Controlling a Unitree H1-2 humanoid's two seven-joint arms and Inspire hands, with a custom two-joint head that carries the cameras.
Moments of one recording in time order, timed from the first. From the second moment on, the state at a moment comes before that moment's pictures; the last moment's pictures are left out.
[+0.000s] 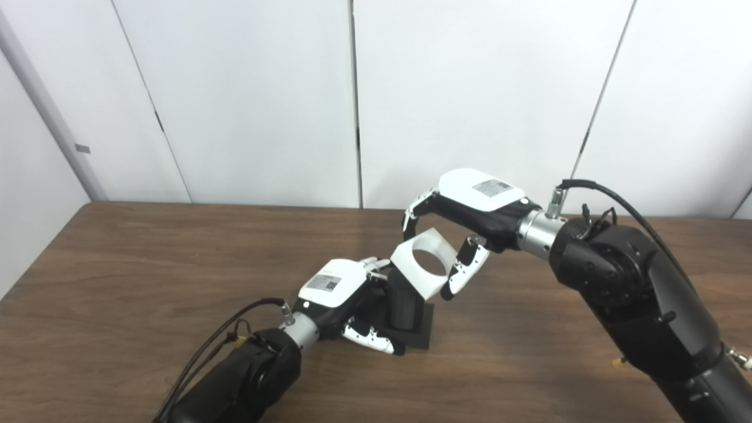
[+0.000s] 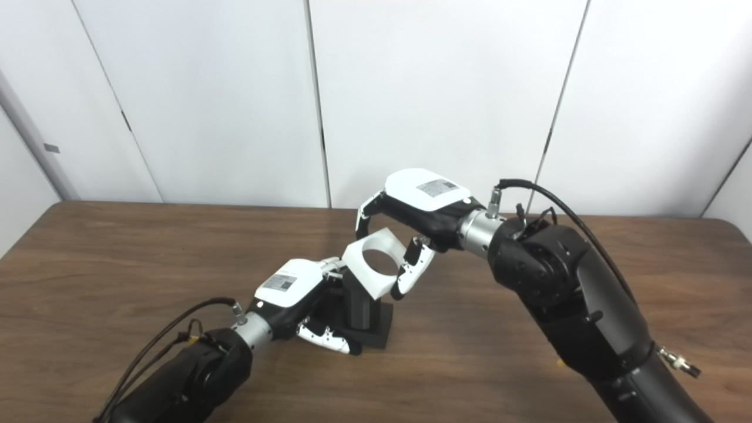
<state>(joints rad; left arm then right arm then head) -0.47 0.35 -0.65 0.27 0.70 -0.04 -0.01 -0.66 -0.41 0.37 -0.23 -0.64 0.11 0.67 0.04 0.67</state>
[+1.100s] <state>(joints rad) -0.47 0.34 -0.65 0.27 0.69 -0.02 -0.01 -0.65 -0.36 0.39 -0.13 -0.64 0.10 0.67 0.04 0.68</state>
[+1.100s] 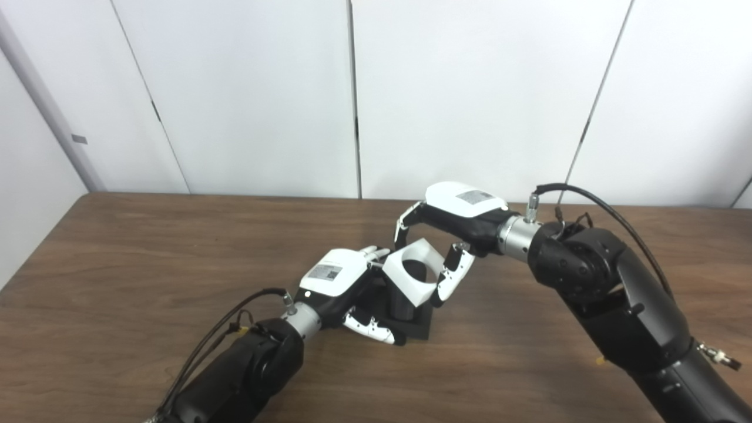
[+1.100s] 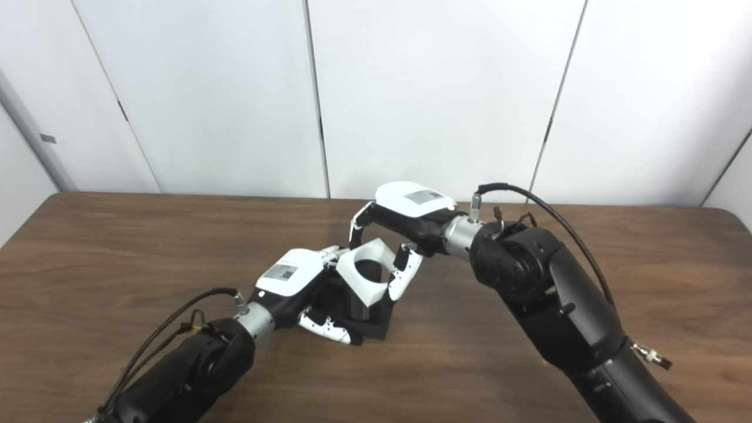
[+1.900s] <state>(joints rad) -0.47 0.34 -0.65 0.26 0.69 -0.01 -0.01 -0.65 -0.35 0.39 -0.08 -0.65 0.09 0.64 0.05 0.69</state>
